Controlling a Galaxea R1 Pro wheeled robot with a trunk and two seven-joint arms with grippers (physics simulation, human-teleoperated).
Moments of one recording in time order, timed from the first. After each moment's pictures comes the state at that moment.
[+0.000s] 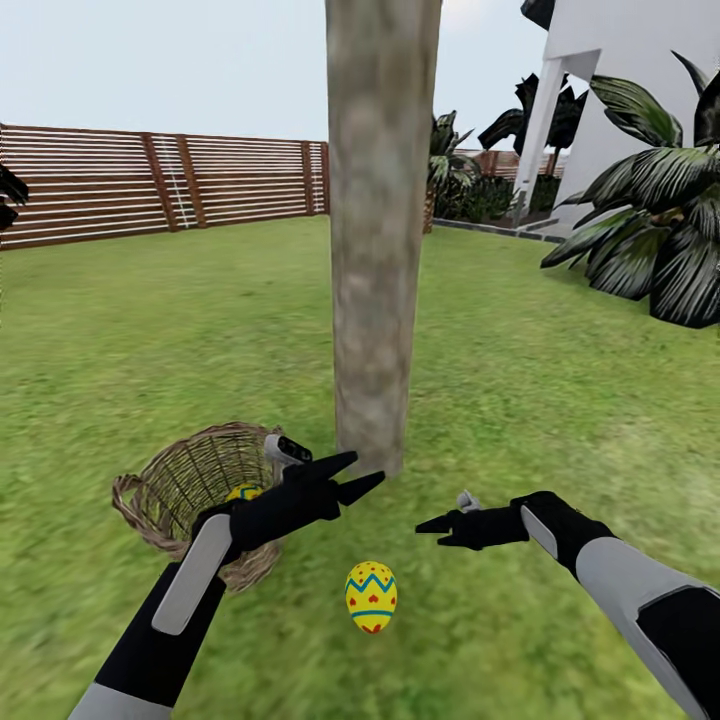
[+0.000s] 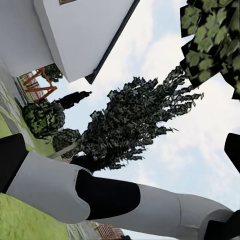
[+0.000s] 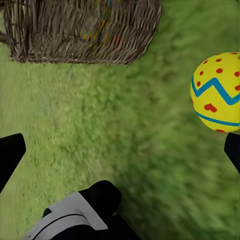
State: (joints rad) left arm -0.46 -0.02 -0.21 -1.41 1.19 1.01 -0.81; right arm -0.96 -0.19 0.48 -0.23 -0.47 0.71 1.03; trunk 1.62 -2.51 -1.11
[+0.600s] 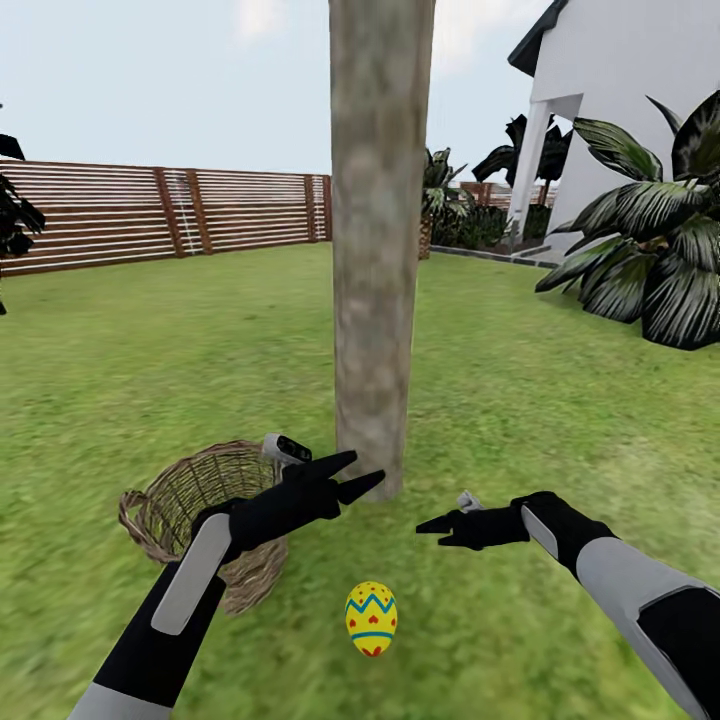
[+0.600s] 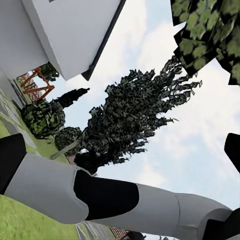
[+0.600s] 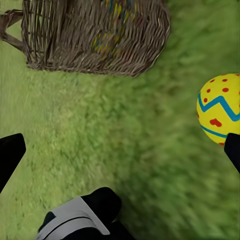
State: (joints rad) left arm -0.46 -0.02 -0.21 -1.42 1.19 1.01 -0.81; right arm -0.96 -0.20 0.48 -0.23 -0.47 0.71 1.03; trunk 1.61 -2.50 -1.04
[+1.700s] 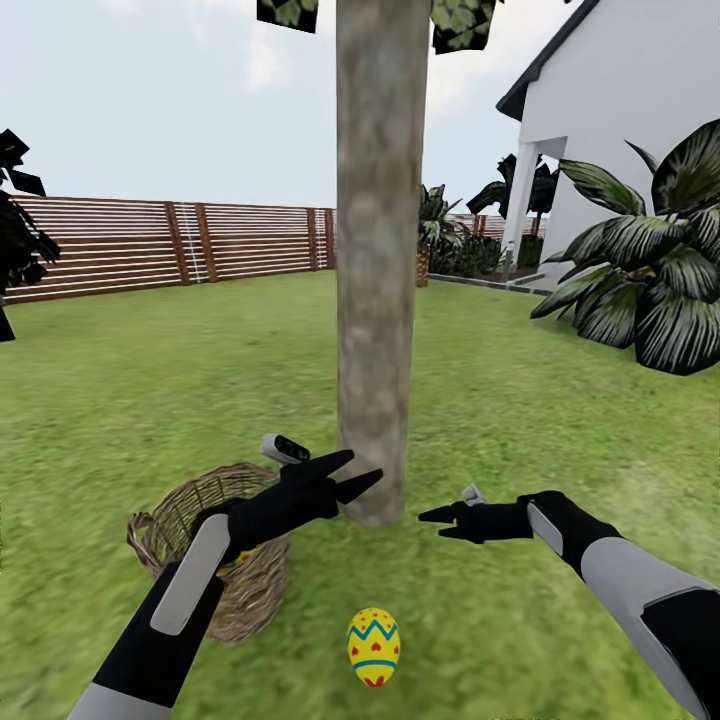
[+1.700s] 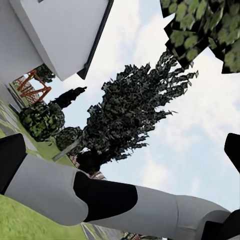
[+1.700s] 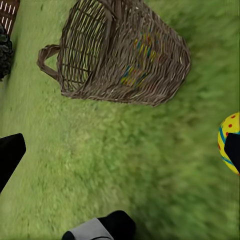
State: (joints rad) left arm -0.46 -0.02 -0.20 -1.41 1.19 1.01 -0.82; right arm -0.96 -0.20 0.39 -0.23 -0.47 0.71 1.05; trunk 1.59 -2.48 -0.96
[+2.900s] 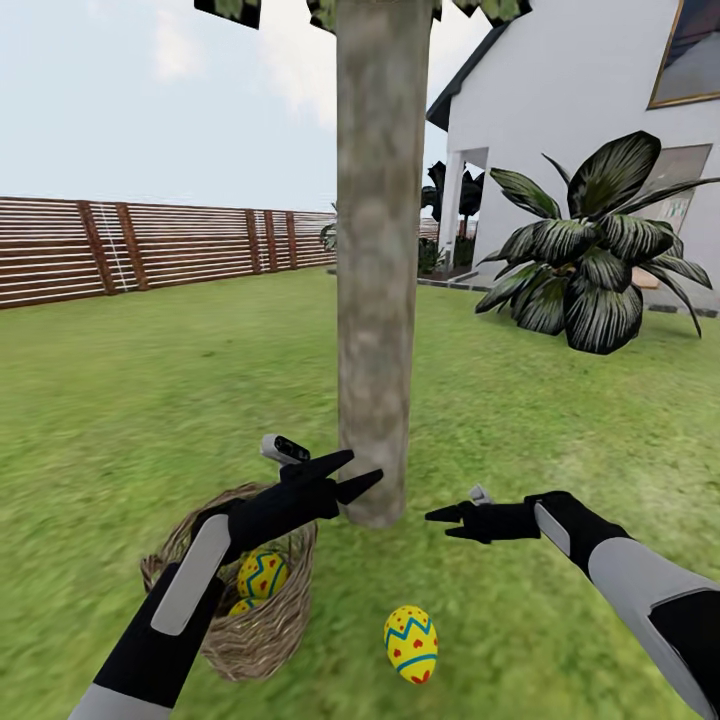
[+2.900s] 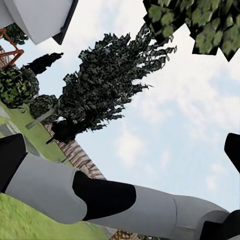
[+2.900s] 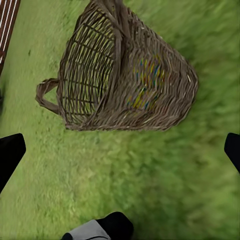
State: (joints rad) left arm -0.46 -0.02 -0.20 -1.41 1.20 1.01 -0.82; right arm -0.96 -0.23 0.39 -0.23 -0.47 0.71 1.05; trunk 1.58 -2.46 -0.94
